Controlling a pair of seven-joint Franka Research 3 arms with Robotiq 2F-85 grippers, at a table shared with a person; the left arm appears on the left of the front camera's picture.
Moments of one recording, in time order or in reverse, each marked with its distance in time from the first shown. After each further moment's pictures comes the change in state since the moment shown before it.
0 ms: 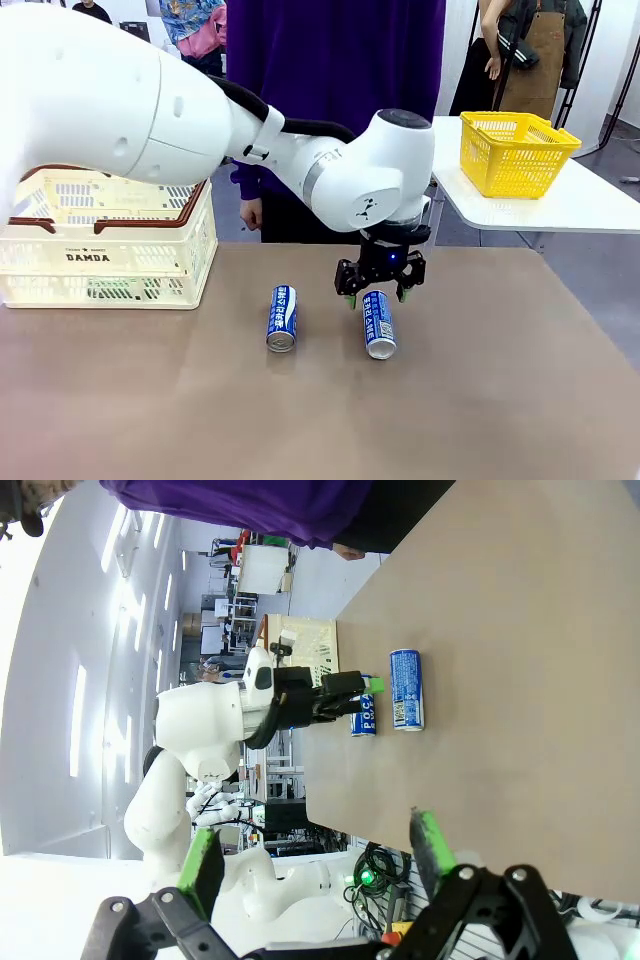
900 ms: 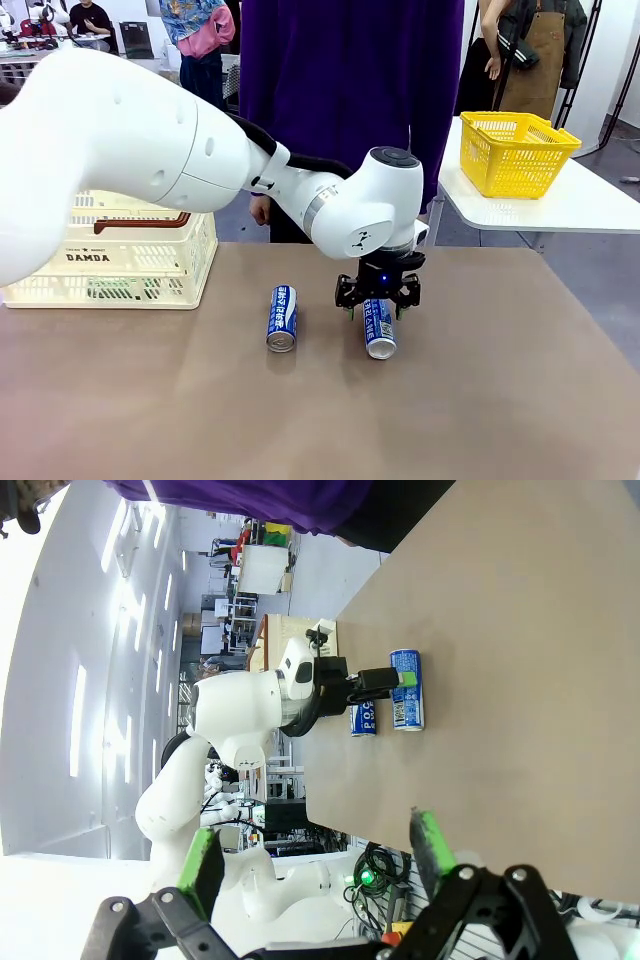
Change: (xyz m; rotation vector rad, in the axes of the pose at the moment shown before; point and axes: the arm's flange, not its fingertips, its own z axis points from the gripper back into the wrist) left arm 0.011 -0.002 -0.055 -0.019 0.002 -0.161; right arm 0.000 0.000 0.000 0.000 0.000 0.000
